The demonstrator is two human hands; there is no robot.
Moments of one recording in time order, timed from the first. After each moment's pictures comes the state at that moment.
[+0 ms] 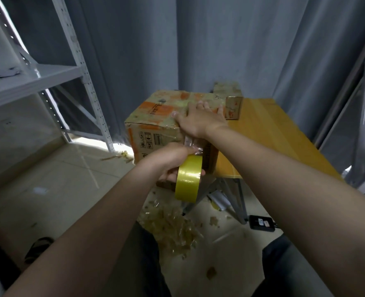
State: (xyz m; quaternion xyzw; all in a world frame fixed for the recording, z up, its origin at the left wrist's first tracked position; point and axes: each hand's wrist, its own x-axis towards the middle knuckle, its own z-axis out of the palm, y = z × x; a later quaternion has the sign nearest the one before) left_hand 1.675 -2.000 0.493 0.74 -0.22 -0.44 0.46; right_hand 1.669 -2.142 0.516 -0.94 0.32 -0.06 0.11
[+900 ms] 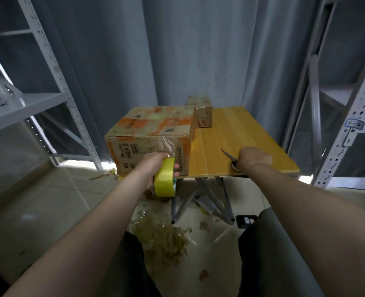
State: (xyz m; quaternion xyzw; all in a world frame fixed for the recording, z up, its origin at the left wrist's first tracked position) left_hand 1.656 -2.012 0.473 0.71 -0.14 -0.38 0.58; right_hand 1.485 -2.228 0.445 -0.82 0.57 0.02 0.06
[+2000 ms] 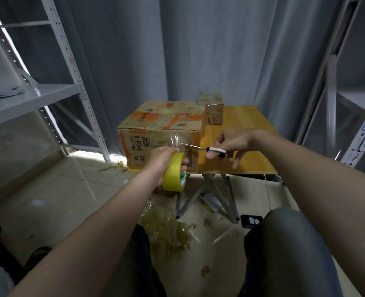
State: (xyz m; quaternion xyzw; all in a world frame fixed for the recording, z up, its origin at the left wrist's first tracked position) left_hand 1.650 -2.007 0.464 0.66 -0.15 -0.33 0.65; right_hand 1.516 -2.205 0.521 -0.86 0.26 0.12 0.42
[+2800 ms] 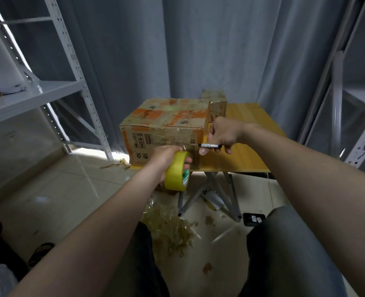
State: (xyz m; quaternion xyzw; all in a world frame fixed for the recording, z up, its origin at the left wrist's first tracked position) left_hand 1.653 -2.011 0.462 0.66 -0.14 -0.36 0.64; right_hand 1.548 -2.188 0.528 -0.91 0.21 0.06 0.36
